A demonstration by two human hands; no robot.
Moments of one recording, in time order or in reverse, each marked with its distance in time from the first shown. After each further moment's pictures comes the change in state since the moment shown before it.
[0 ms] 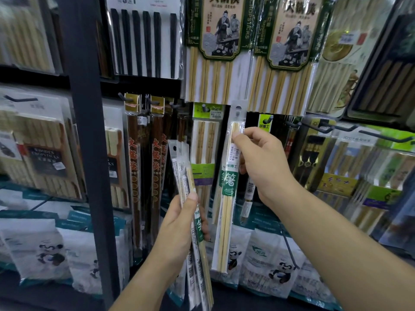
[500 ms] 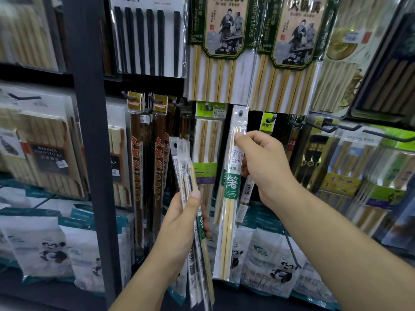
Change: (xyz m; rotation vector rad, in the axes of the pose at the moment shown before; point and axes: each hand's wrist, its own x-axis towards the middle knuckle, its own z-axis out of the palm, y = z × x) left_hand 0.004 -0.004 -0.006 0.006 -0.036 0.049; right_hand 0.001 0.006 0.004 0.001 0.019 0.056
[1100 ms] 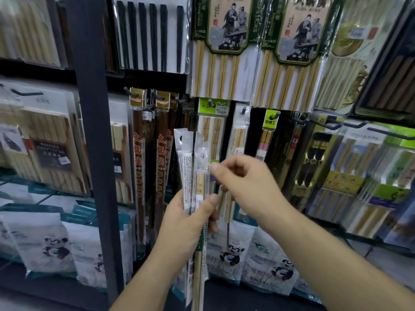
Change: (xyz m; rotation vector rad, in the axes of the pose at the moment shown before) left_hand -0.006 0.013 0.006 0.069 -0.081 0.158; right_hand -0.040 0.018 0.010 -0.214 -0.197 -0.031
